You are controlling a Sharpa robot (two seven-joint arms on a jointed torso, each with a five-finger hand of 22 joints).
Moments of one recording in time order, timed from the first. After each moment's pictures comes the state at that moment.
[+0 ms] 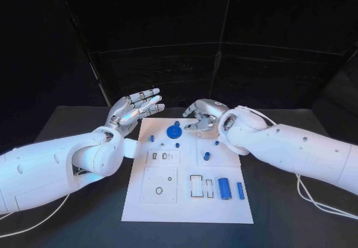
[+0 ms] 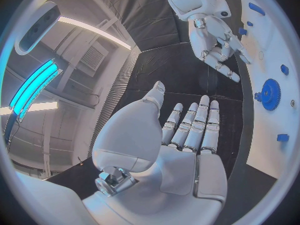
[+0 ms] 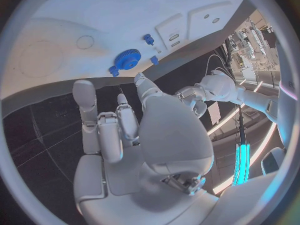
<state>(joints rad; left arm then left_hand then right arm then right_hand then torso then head) 1.27 -0.93 -0.10 1.64 0.03 -0.37 0.62 1.32 0.07 0.03 0.09 0.04 0.62 0.18 0.06 0.06 0.63 0.25 0.06 0.05 0.75 0.23 0.10 0.07 0.12 0.58 0.29 0.09 0.06 1.24 -0.53 0.03 1.28 -1.45 -0.32 -0.06 1.37 -0.08 0.12 0.09 0.17 0.85 0.18 0.09 0.07 1.38 0.09 1.37 1.30 1.47 0.01 1.53 1.31 0.16 1.18 0.12 1.16 0.67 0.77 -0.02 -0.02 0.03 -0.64</state>
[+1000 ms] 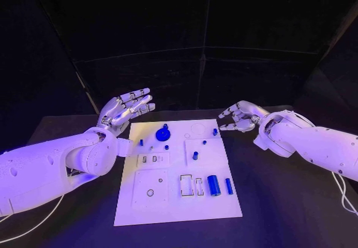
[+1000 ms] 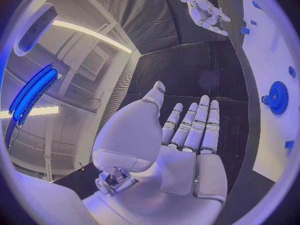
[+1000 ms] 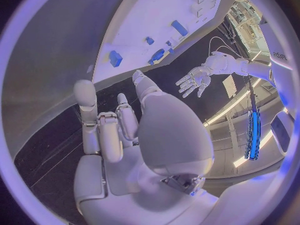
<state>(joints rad) 1.26 -0.90 -0.11 1.57 0.03 -0.35 0.62 1.32 0.07 0.03 0.09 0.04 0.62 0.18 0.06 0.06 0.63 0.25 0.06 0.05 0.75 0.23 0.10 0.07 0.12 0.58 0.29 0.09 0.06 1.20 -0.82 0.03 1.29 -1.15 -0.29 0.08 1.39 -0.10 0.10 0.07 0.19 0.86 0.18 0.10 0.07 1.38 0.09 1.36 1.29 1.47 0.01 1.53 1.31 0.16 1.17 0.12 1.15 0.67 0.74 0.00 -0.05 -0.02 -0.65</state>
